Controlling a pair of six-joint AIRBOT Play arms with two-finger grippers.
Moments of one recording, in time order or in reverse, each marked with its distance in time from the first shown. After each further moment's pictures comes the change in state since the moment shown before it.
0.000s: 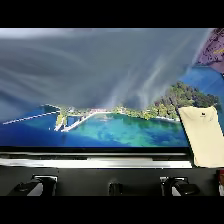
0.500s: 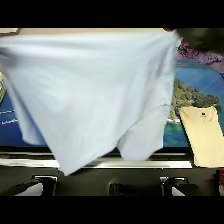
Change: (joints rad) left arm -0.002 -0.388 -0.048 -0.077 -0.042 0.083; right arm 0.000 -0.300 -0.004 -0.047 0.135 0.123
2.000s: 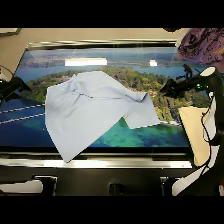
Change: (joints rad) left arm 0.253 -0.225 -0.281 -0.078 -0.259 0.026; right arm -0.322 -0.779 -0.064 0.138 0.112 -0.255
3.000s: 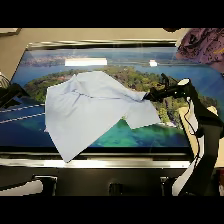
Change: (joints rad) left arm 0.021 0.110 -0.157 0.007 0.075 -0.045; right arm 0.109 -0.202 -0.001 0.156 -0.092 -0.199
